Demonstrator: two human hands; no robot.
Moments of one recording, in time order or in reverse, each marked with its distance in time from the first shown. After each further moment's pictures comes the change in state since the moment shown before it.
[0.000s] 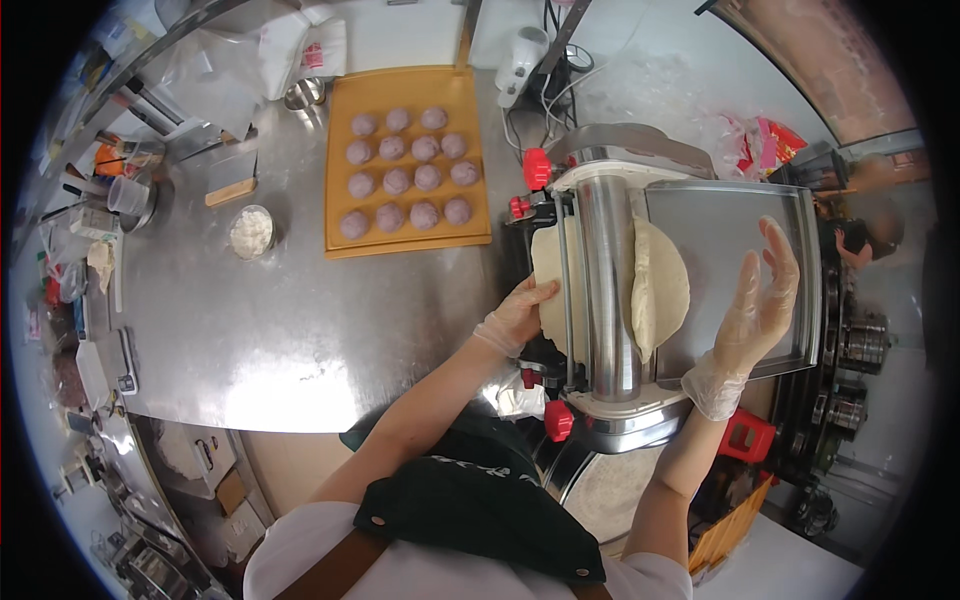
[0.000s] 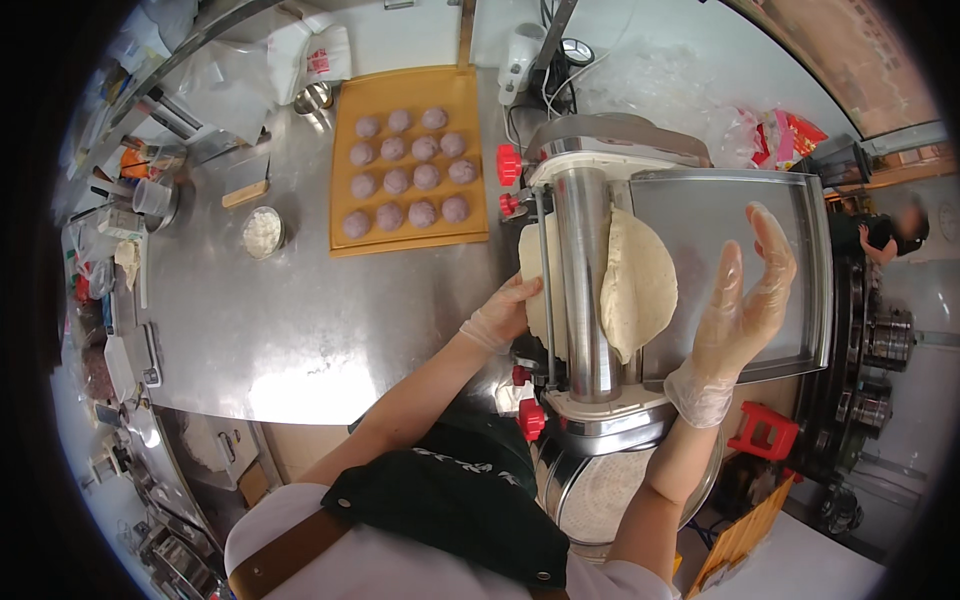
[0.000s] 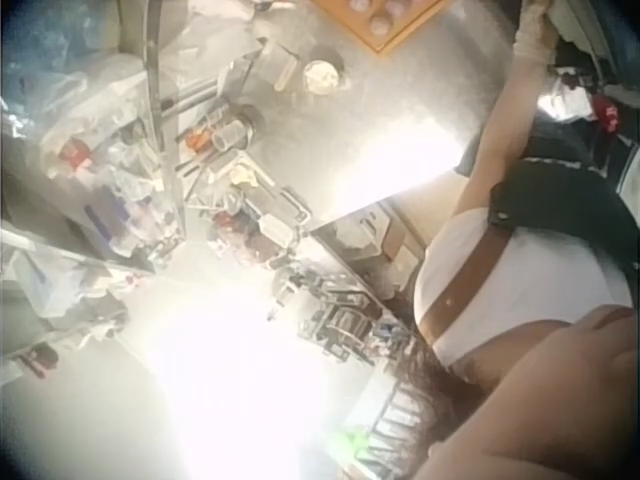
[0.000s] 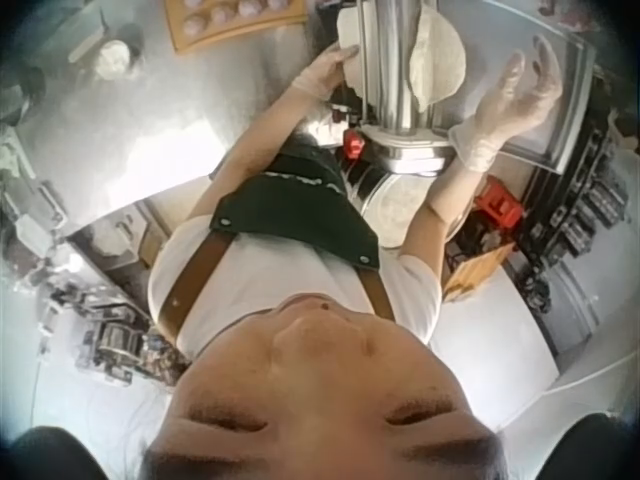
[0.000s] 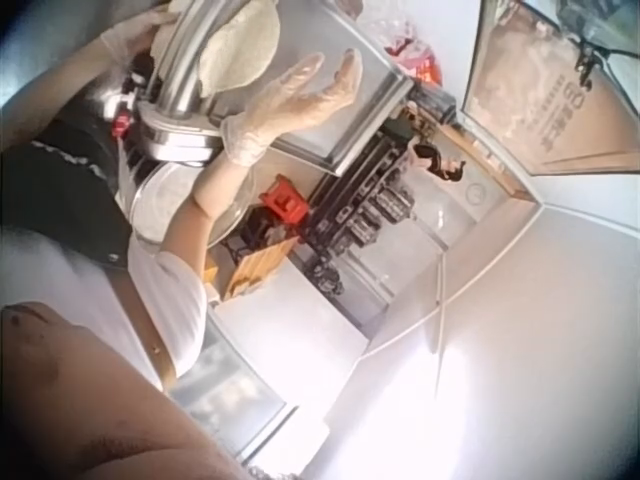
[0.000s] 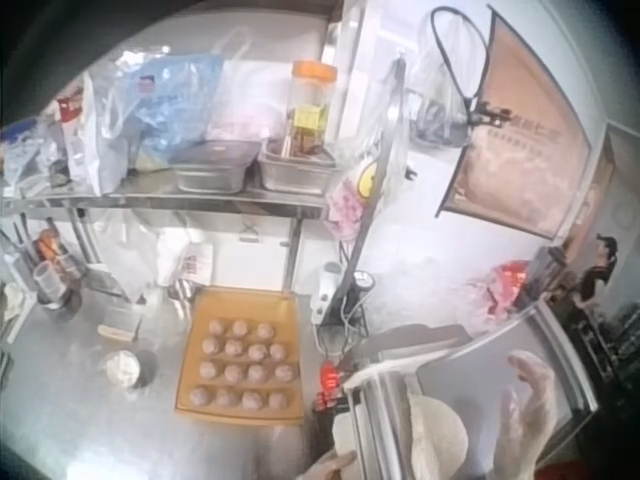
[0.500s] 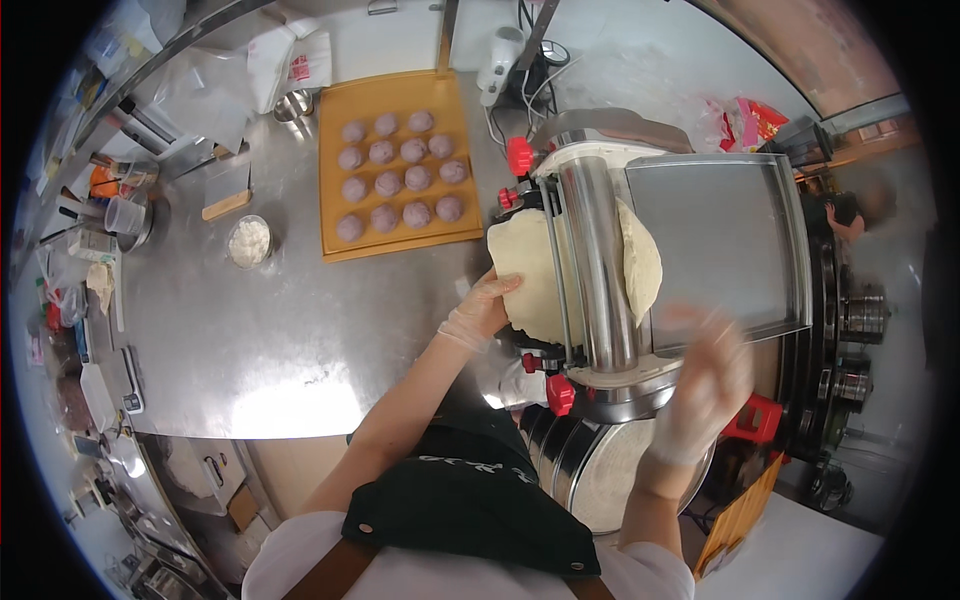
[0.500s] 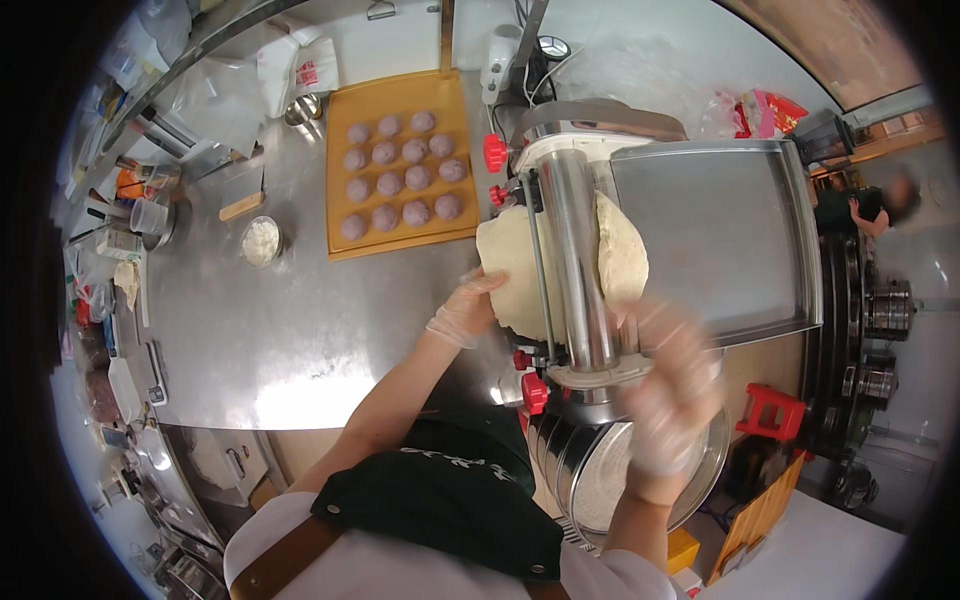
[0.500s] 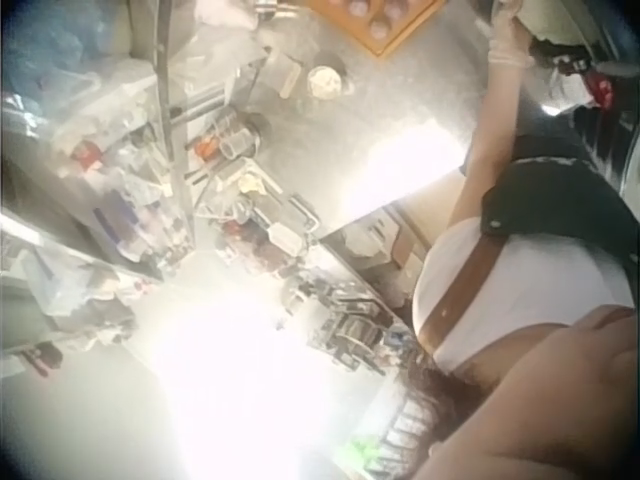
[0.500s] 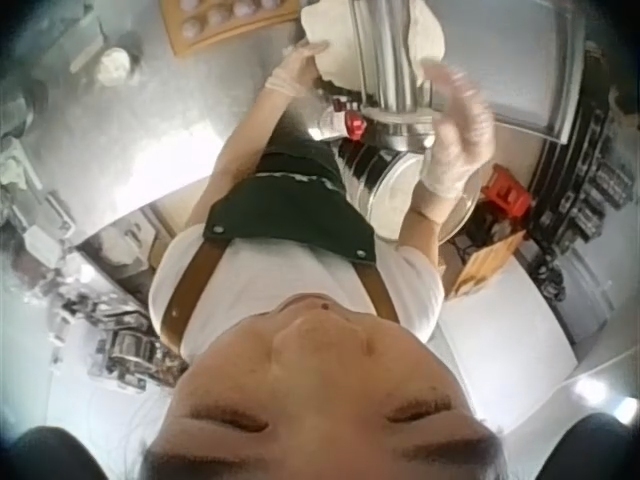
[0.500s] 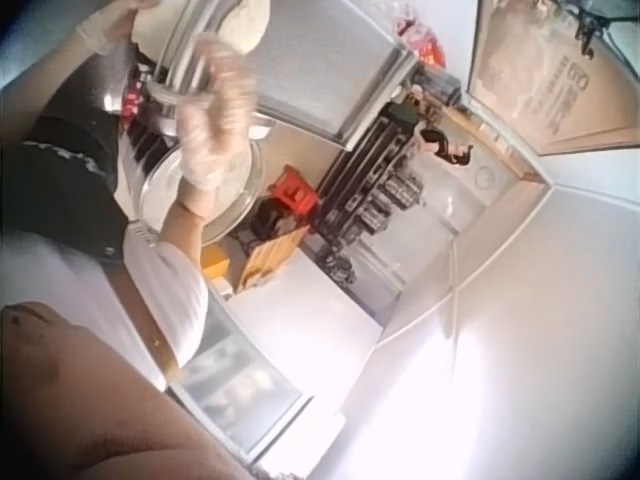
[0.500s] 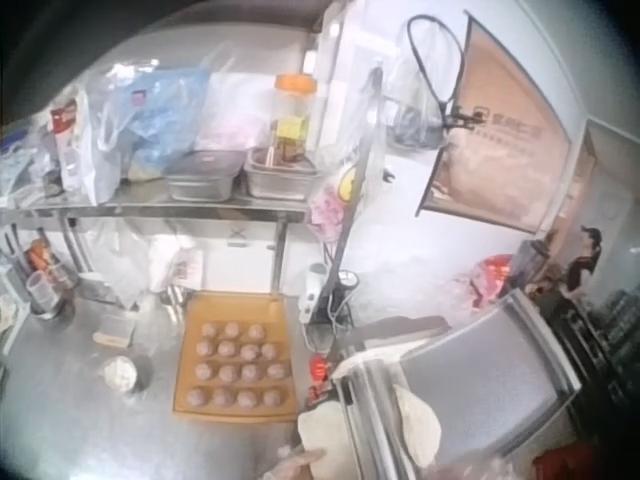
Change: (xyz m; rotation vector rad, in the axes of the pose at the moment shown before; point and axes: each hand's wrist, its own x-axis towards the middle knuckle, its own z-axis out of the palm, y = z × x) left_hand -0.050 0.046 0.014 0.093 0.110 -0.009; right_hand -0.060 -0.091 -0.054 0.525 -0.338 0.315
